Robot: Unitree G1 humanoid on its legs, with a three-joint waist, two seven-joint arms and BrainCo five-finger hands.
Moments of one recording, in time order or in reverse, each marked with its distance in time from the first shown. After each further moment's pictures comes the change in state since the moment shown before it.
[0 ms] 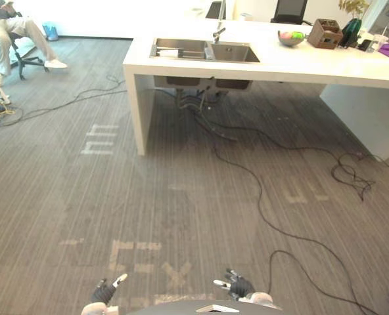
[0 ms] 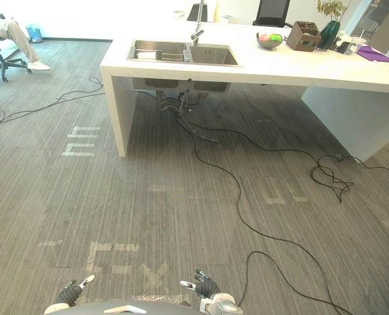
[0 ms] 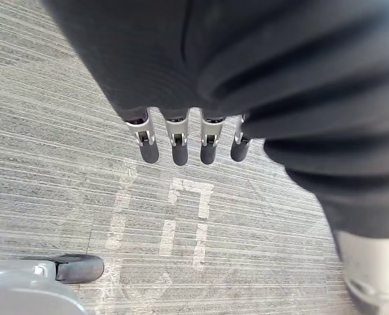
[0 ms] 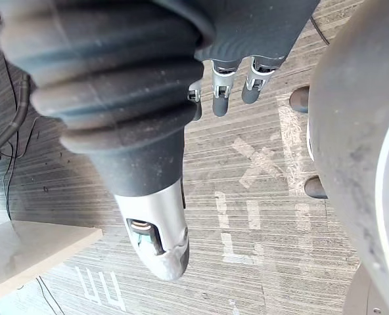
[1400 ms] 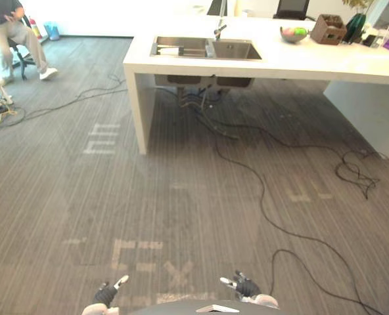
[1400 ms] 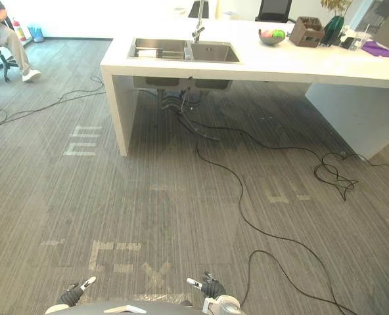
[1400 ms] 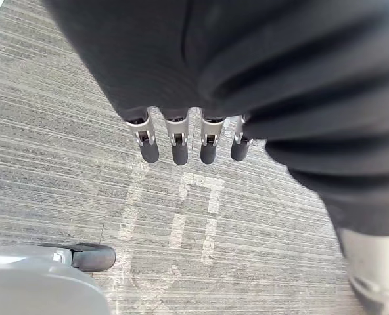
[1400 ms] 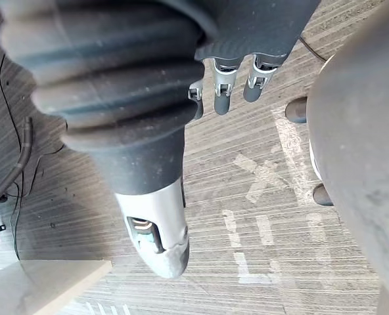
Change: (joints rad) left arm 0.017 0.008 -0.037 -0.023 -0.081 0.058 -0.025; right arm 0.023 -0.001 -0.045 -0.038 0.057 0.078 -0.071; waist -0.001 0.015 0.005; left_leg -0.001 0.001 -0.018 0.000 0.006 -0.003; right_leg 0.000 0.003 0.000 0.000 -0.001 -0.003
